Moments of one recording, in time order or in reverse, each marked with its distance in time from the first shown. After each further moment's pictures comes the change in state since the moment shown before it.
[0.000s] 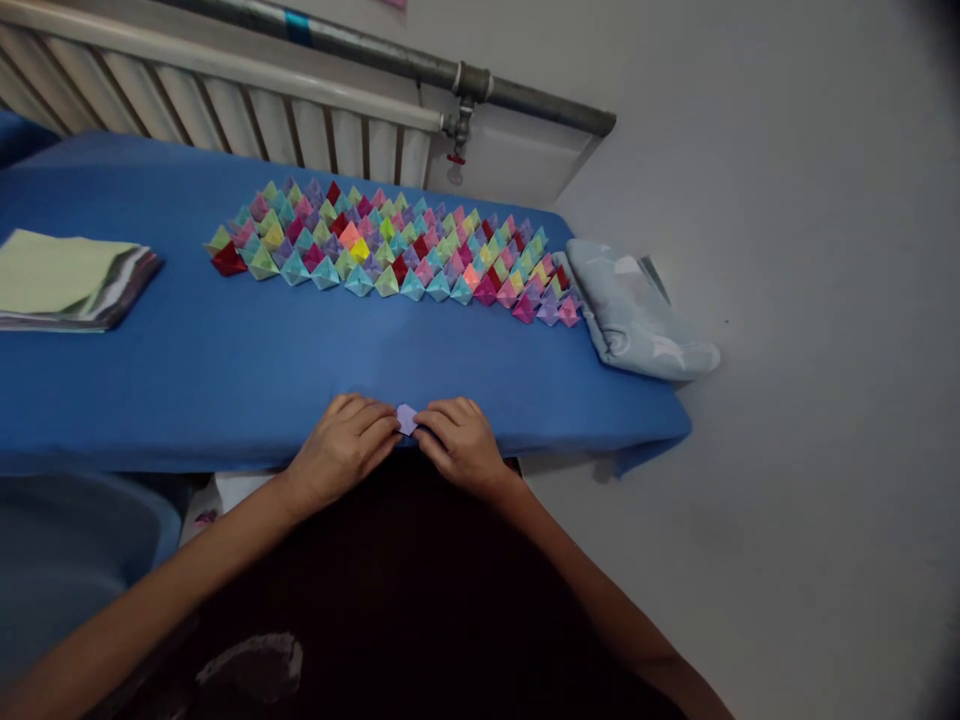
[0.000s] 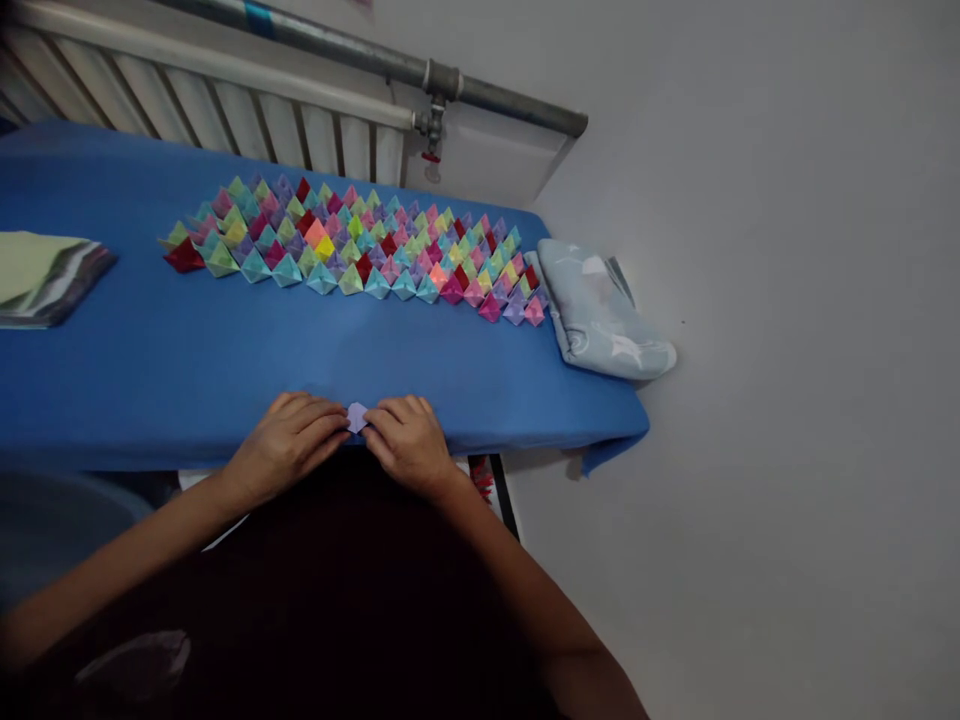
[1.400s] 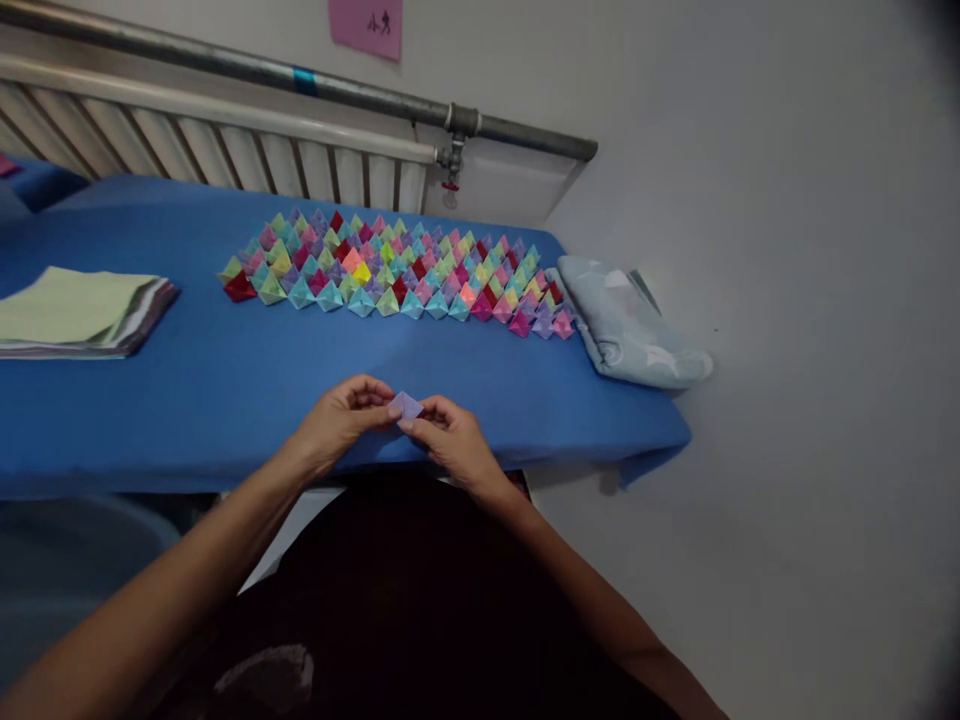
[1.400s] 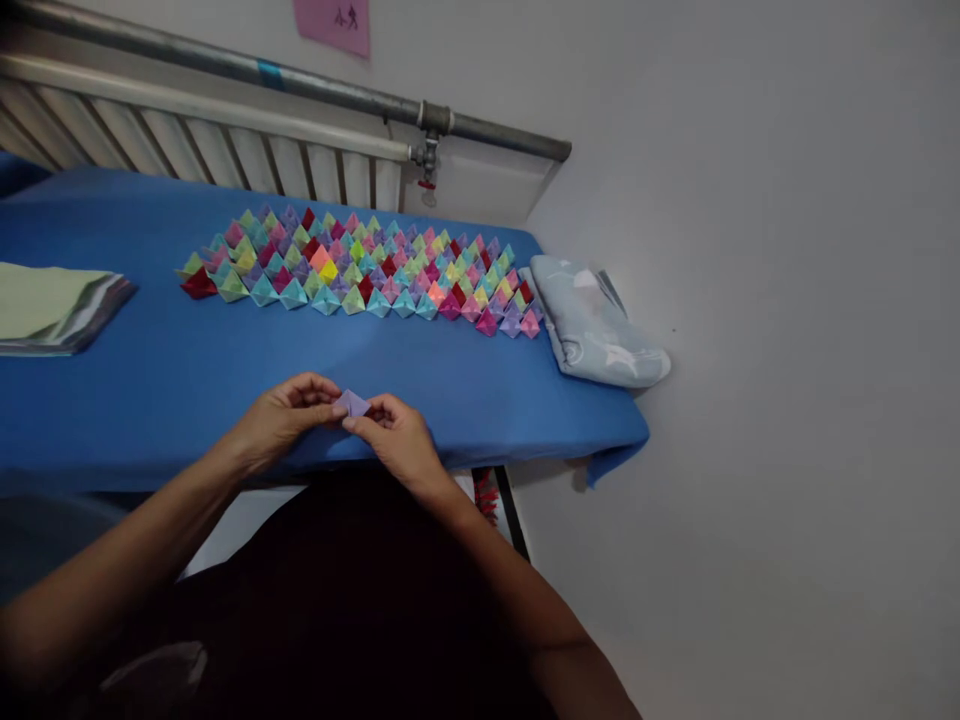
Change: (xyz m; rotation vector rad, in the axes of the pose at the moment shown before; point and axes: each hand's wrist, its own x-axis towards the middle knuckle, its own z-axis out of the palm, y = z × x) left_hand 0.042 -0.014 -0.013 -1.254 0.040 -1.006; right_hand 0.033 -0.027 -0.006 1.120 0.020 0.691
